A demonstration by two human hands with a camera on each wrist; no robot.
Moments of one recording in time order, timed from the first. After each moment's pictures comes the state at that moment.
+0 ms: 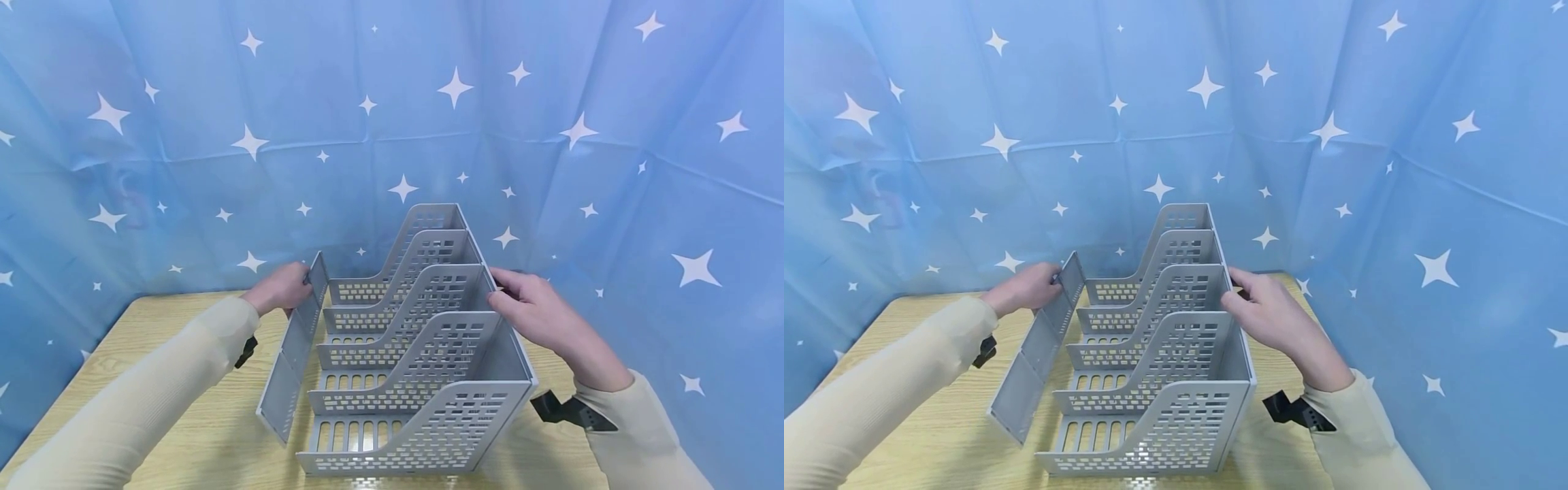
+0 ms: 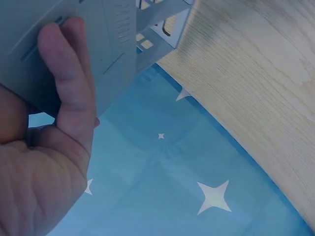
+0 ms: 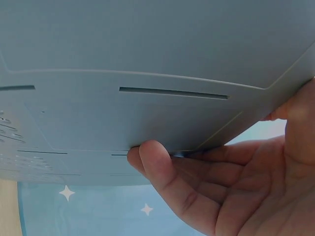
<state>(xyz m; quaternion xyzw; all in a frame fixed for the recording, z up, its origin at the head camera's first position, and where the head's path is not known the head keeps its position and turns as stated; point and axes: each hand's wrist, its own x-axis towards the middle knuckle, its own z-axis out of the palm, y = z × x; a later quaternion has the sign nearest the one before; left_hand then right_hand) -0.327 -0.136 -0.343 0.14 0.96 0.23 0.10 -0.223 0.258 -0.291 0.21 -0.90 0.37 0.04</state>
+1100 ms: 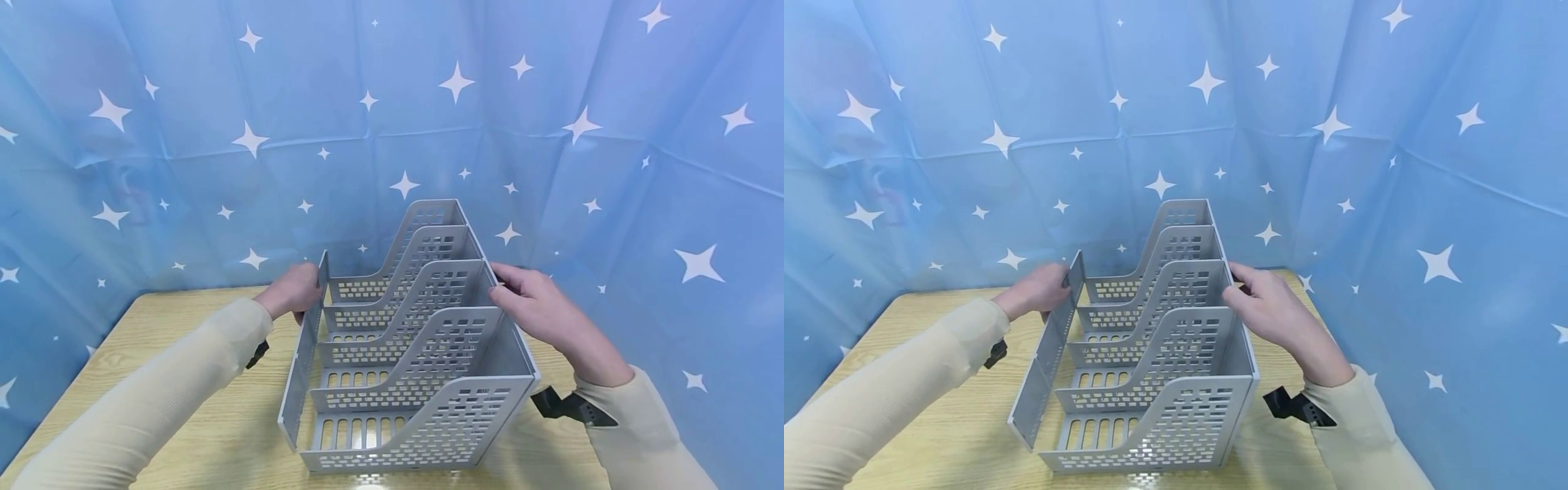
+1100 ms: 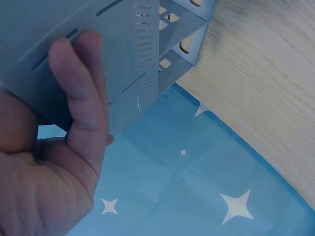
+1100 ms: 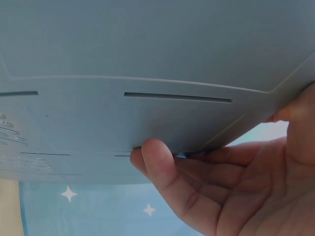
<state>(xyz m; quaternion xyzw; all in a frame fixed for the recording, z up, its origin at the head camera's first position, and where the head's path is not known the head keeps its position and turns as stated) -0.316 -0.114 -0.342 0.12 0.96 0.22 0.10 -0.226 0.260 -0.293 0.21 -0.91 0.37 0.03</state>
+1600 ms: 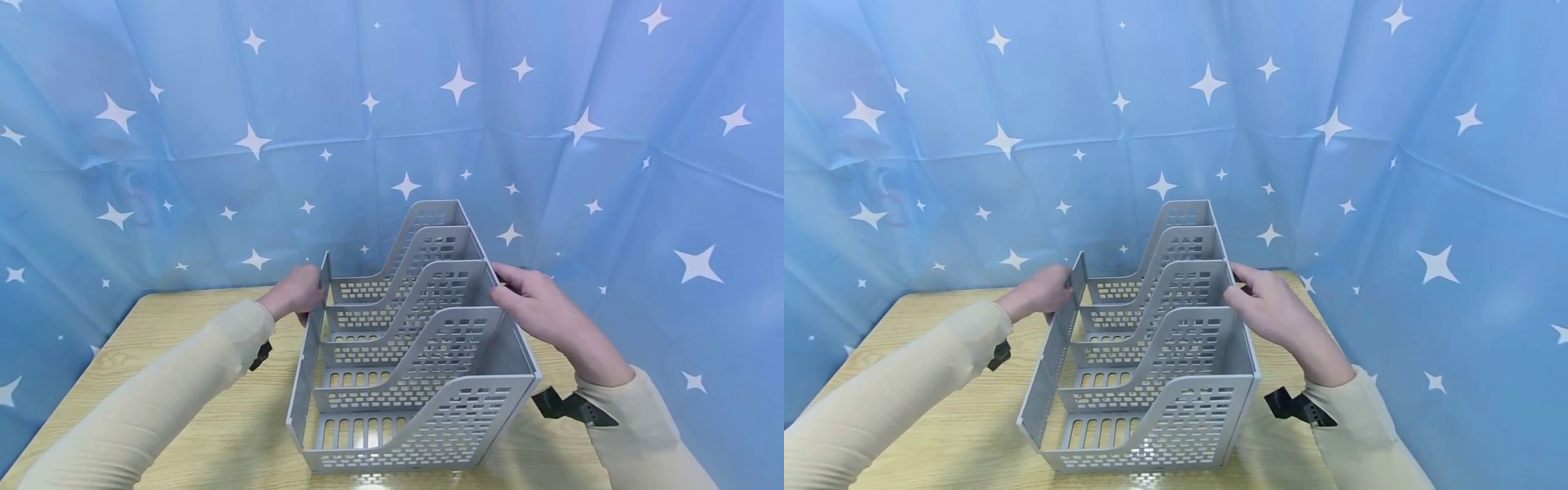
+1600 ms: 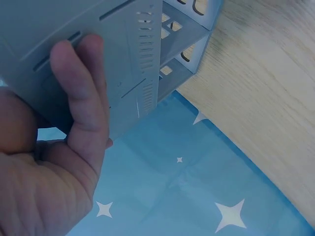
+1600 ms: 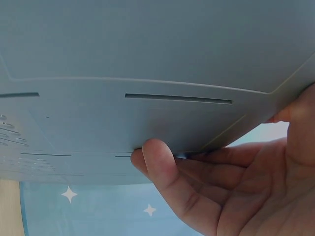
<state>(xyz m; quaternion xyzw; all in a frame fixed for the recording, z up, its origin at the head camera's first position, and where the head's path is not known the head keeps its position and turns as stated) -0.315 -0.114 -0.344 0.13 0.96 0.22 0.10 -0.224 0.259 -0.290 0.20 -0.90 0.37 0.02</state>
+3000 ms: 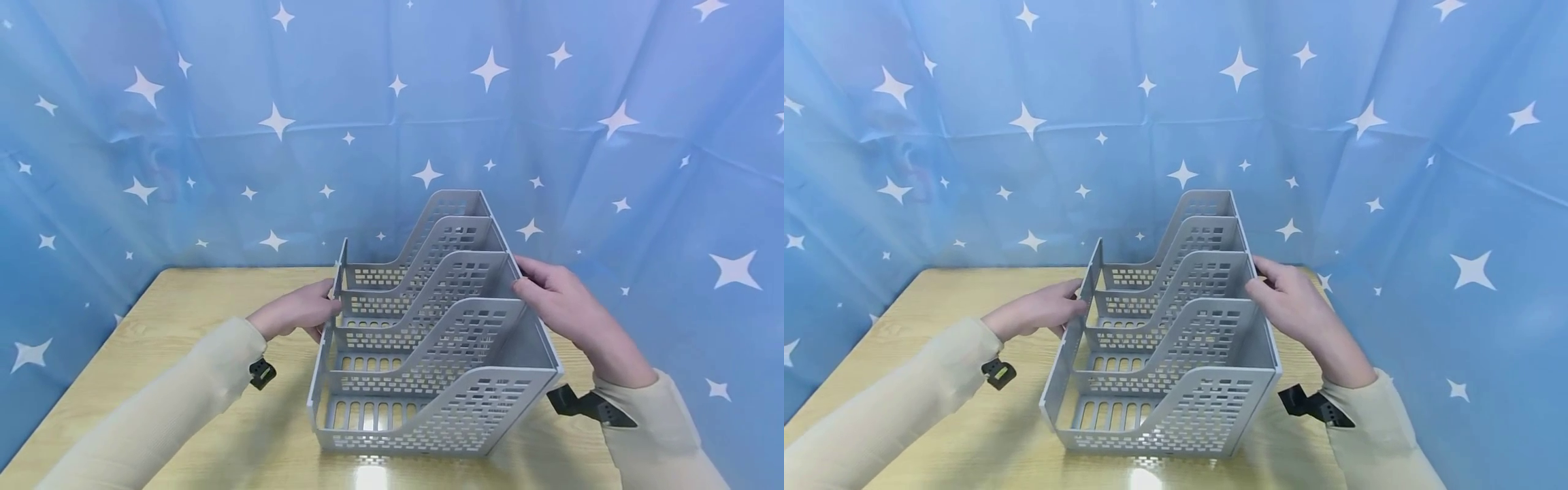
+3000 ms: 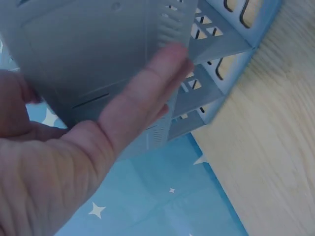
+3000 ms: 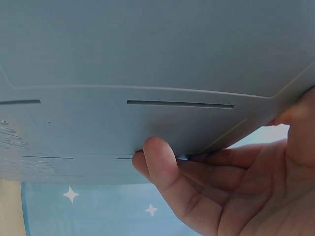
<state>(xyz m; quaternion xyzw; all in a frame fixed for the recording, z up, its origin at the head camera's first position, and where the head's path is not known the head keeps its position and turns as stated) -0.267 -0.125 -0.359 0.07 0.86 0.46 0.22 -0.230 0.260 -0.292 0.19 -0.91 0.37 0.02</state>
